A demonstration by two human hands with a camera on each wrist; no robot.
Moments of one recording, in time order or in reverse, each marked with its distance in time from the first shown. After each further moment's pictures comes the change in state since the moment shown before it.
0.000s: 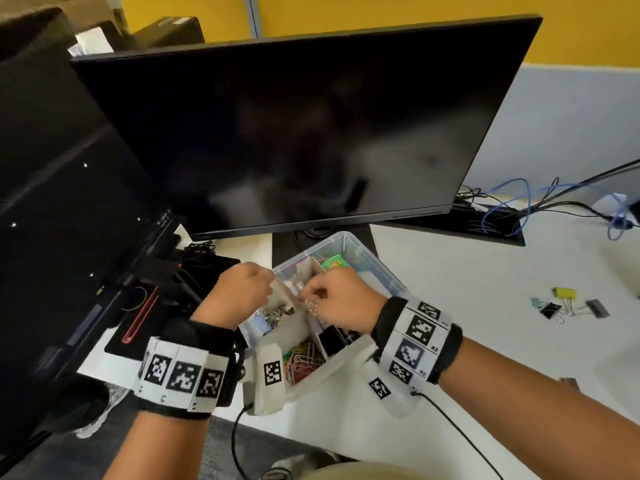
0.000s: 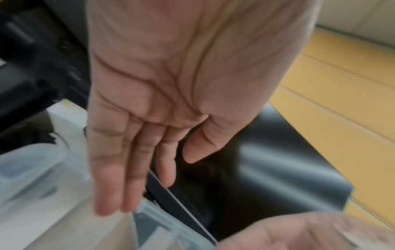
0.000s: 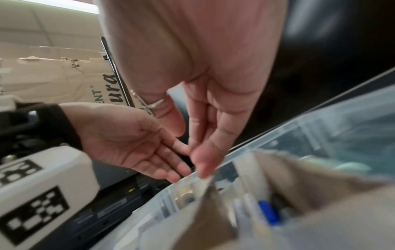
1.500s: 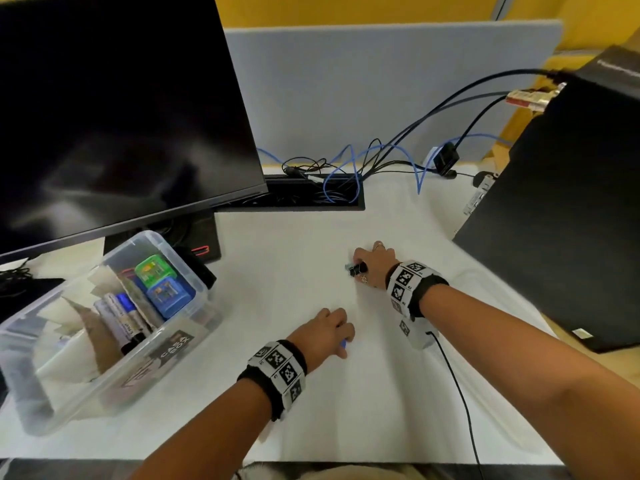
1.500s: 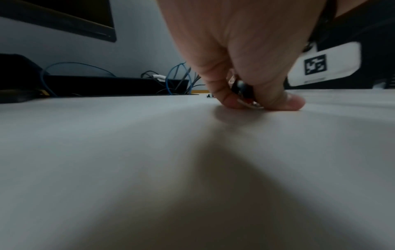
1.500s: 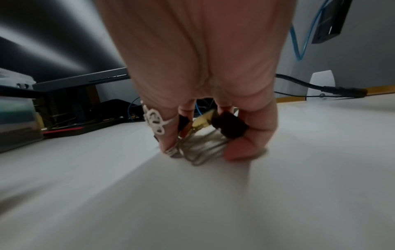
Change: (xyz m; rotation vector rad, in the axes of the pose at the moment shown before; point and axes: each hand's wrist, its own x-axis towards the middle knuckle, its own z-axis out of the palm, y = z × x) left_hand -0.030 0.059 0.371 0.825 -0.651 0.878; right_hand -0.127 0.327 -0.151 -0.393 0.059 0.542
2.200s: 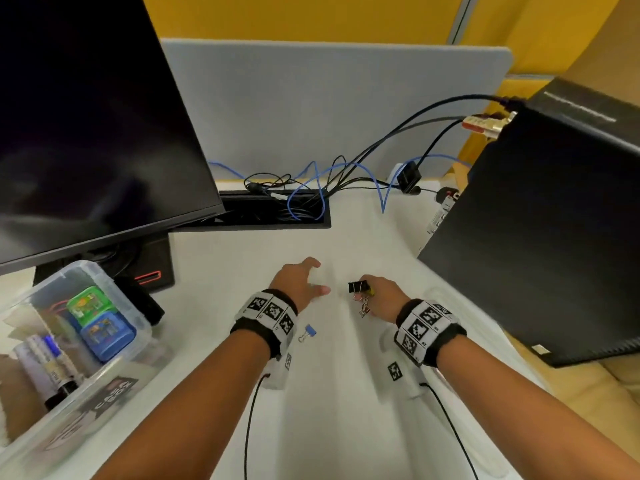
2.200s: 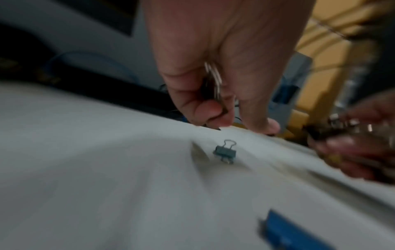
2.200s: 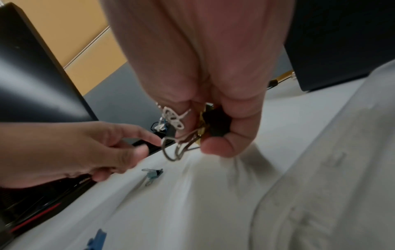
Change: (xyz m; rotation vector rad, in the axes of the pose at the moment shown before) left_hand 0.089 -0.016 -0.078 -0.375 0.302 -0.413; right_hand -0.039 0.043 -0.018 0.451 0.034 0.101
